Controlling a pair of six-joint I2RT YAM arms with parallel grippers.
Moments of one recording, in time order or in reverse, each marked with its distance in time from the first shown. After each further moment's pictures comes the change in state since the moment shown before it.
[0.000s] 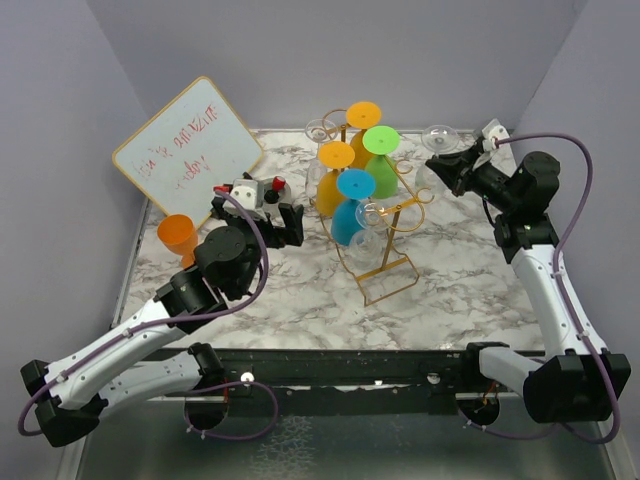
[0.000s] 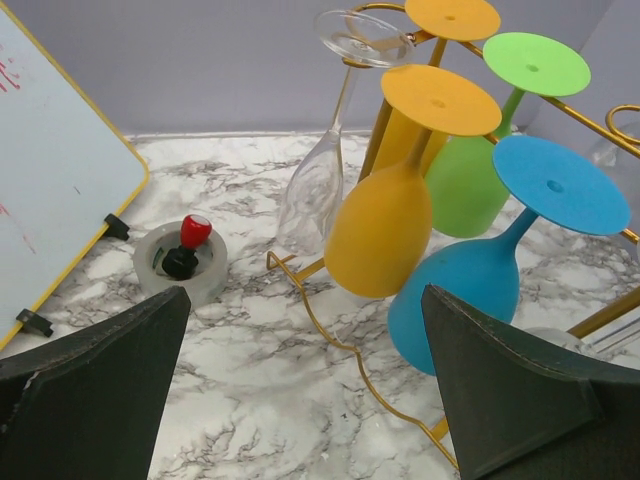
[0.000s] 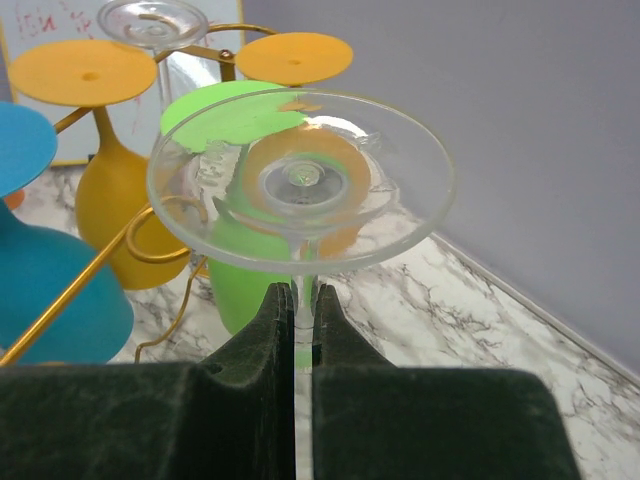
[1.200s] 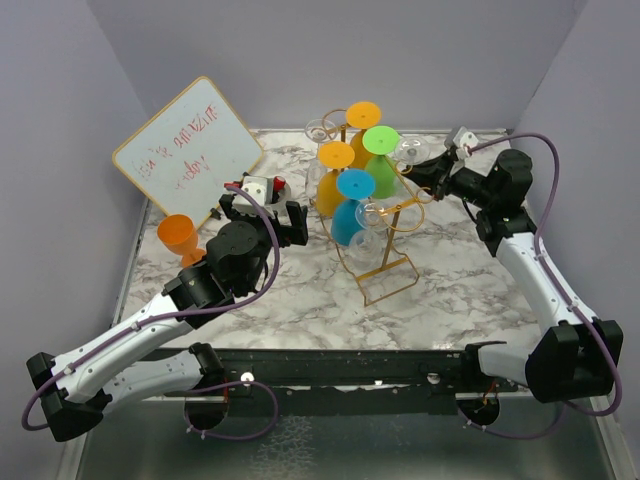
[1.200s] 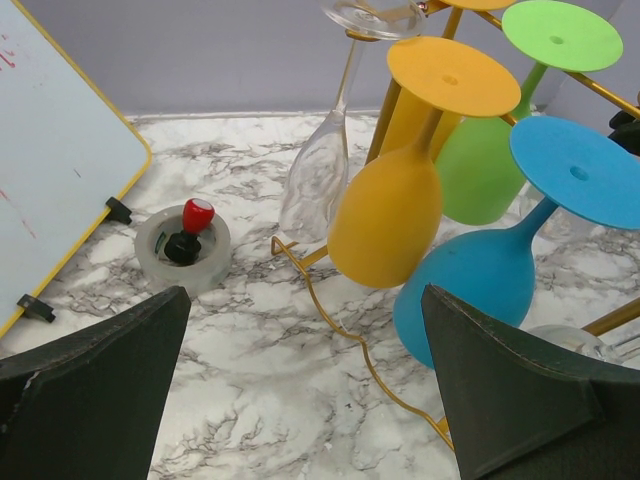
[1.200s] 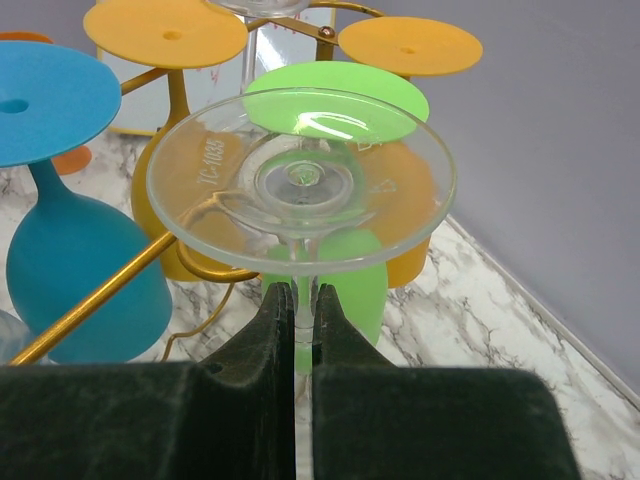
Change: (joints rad) left arm 0.000 0.062 0.022 -0.031 -0.022 -0.031; right arm 0.092 0.119 -0.031 0.108 -0.150 -0.062
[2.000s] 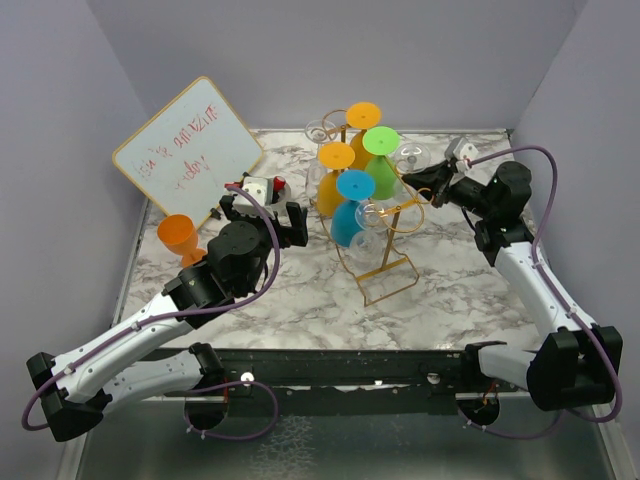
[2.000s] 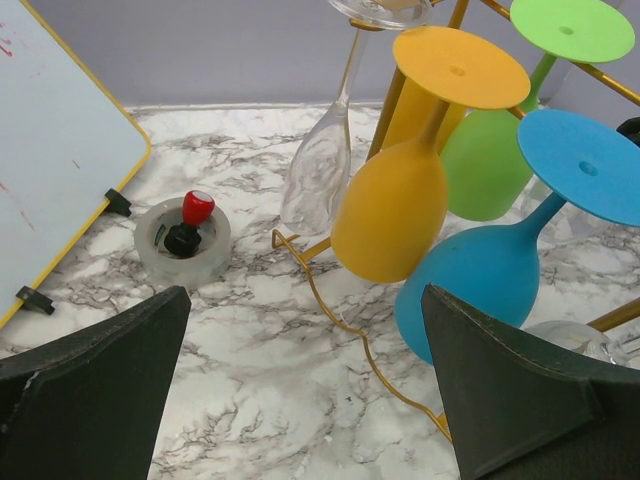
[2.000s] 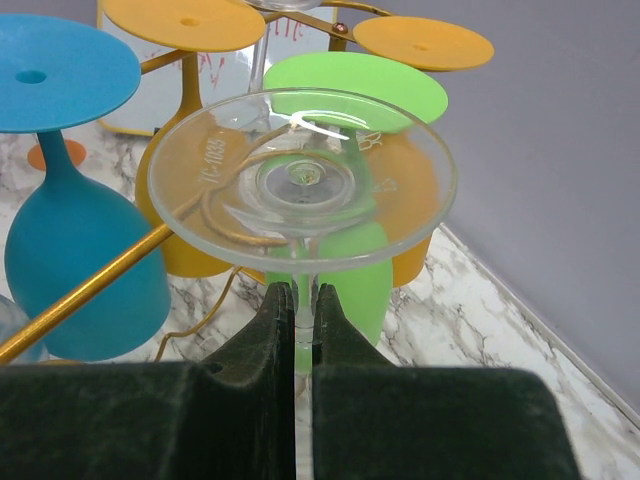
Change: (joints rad) left arm 0.000 0.000 0.000 -0.017 0.000 -0.017; right arm 0.005 -0.042 -0.096 0.115 0.000 0.002
